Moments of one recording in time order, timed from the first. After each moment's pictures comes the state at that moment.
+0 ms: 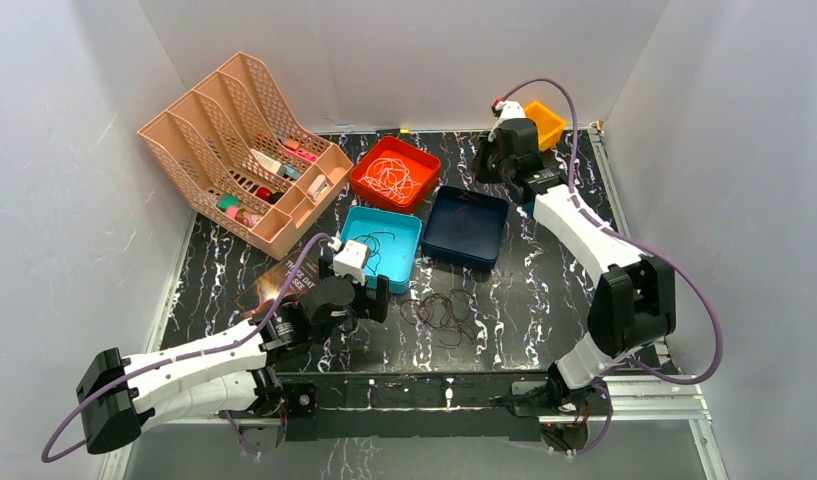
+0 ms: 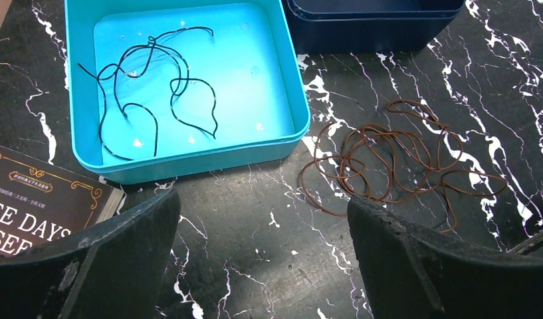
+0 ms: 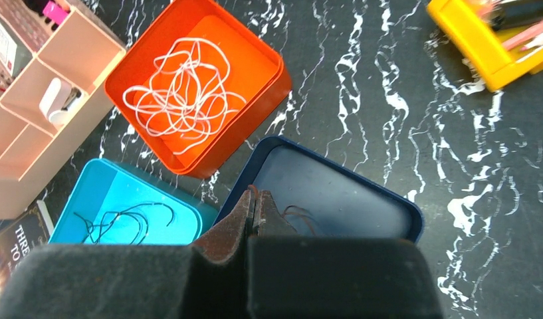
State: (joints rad) left arm -1.06 0.89 0.52 -0.14 -0.51 -0.38; right arm 0.38 1.57 1.34 -0.24 0.00 0.30
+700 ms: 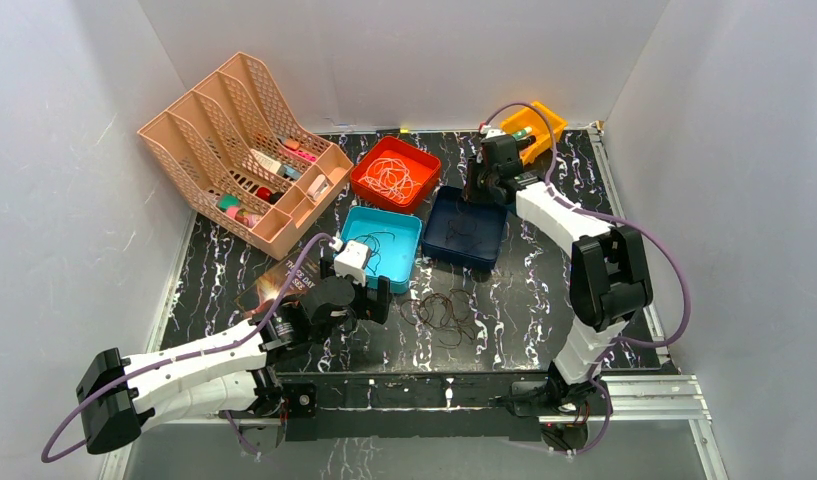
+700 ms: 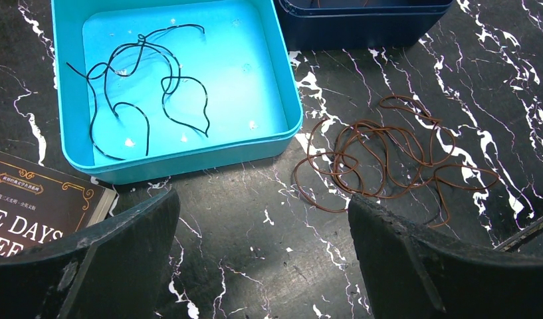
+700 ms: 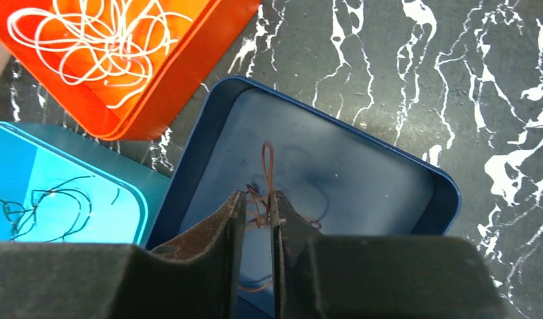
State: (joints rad) left arm -1.06 0.88 0.52 -0.14 -0.48 -0.38; right arm 0.38 1.75 1.33 -0.28 -0.03 0.32
